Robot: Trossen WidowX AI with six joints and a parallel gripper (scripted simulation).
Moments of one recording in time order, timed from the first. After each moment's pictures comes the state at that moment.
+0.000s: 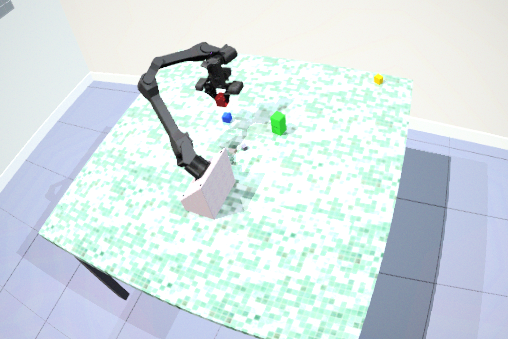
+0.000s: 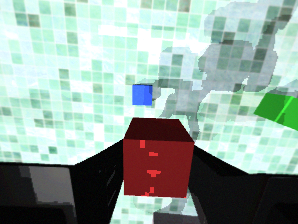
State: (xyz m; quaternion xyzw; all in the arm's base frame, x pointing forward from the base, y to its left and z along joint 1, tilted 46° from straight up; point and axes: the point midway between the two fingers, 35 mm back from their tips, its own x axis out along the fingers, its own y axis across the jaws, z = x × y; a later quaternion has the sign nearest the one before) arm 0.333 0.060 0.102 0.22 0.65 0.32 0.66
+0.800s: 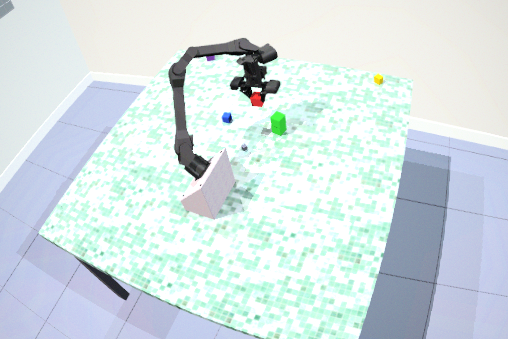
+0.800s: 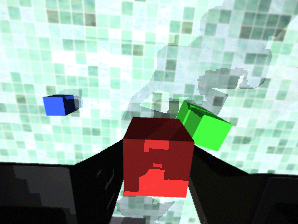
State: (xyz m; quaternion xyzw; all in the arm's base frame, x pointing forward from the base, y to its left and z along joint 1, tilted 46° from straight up) arm 0.375 -0.039 0.008 0.22 0.65 0.31 0.66
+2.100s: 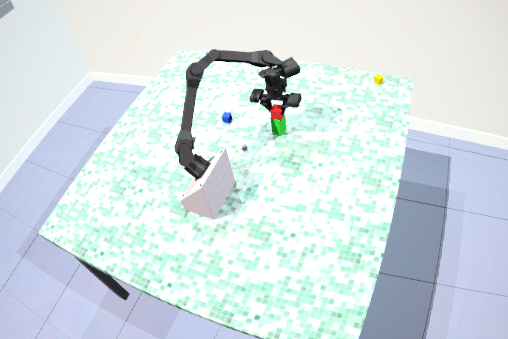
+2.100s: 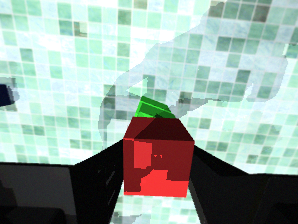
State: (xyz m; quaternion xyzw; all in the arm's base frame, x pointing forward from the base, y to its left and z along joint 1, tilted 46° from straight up) arm 0.372 -0.067 -0.077 0.21 0.64 0.32 0.66
